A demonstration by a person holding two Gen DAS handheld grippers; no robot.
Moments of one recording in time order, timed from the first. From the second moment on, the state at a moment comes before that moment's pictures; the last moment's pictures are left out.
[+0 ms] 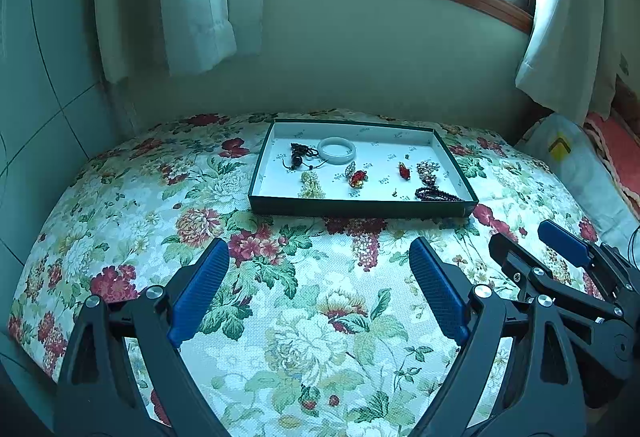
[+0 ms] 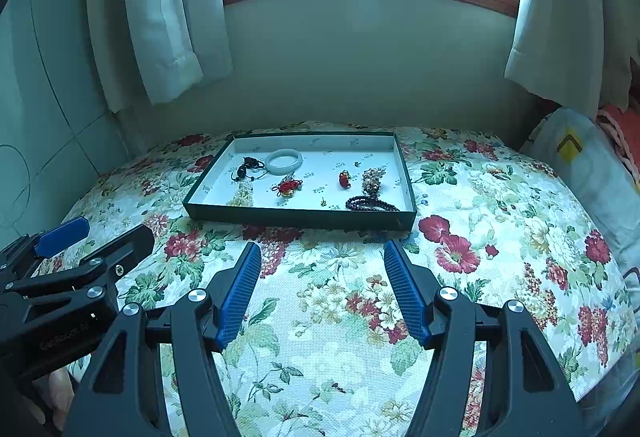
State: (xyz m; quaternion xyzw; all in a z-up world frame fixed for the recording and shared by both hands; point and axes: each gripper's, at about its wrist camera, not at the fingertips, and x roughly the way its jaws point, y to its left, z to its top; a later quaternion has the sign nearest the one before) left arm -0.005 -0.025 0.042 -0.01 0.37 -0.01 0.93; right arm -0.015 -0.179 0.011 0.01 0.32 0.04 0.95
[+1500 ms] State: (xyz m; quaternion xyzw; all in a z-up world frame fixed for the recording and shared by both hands) left arm -0.007 -0.023 0.043 0.00 0.36 -0.02 0.93; right arm -0.017 -0.175 0.011 0.00 0.32 0.04 0.95
